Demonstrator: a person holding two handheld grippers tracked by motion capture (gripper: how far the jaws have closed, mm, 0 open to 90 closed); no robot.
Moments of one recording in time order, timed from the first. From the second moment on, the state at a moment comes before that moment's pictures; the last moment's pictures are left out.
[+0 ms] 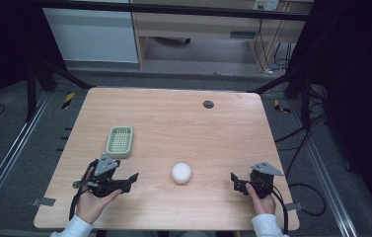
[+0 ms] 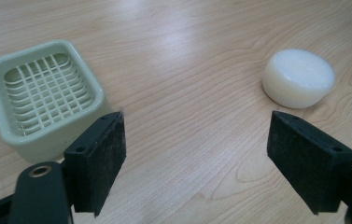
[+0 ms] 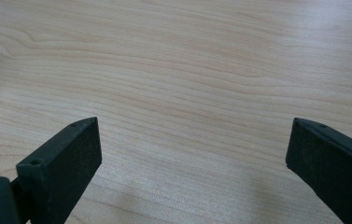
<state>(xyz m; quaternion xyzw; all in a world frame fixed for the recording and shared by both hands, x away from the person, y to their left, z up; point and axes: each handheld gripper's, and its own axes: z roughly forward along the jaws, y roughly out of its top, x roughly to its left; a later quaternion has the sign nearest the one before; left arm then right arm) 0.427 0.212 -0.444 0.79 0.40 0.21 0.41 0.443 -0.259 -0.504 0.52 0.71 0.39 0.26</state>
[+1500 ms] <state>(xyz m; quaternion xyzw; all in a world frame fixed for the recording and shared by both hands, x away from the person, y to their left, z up) 0.449 0.149 -0.428 0.82 0.35 0.18 0.41 0.443 -0.259 -0.504 0.53 0.71 0.39 0.26</state>
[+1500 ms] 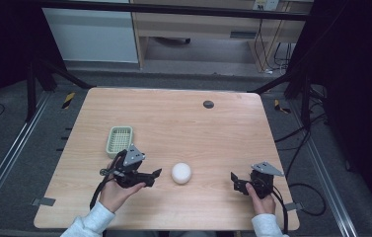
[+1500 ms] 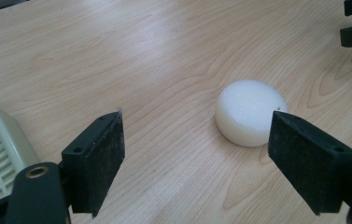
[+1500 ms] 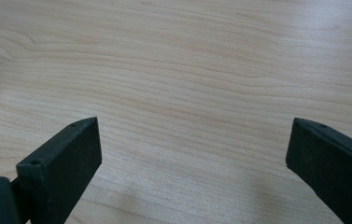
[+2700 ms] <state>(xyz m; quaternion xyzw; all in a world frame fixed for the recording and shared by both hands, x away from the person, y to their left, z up) 0.459 0.109 -0.439 0.83 0.34 0.16 0.41 0.443 -0.259 -0.504 0.52 0.71 0.39 0.26</state>
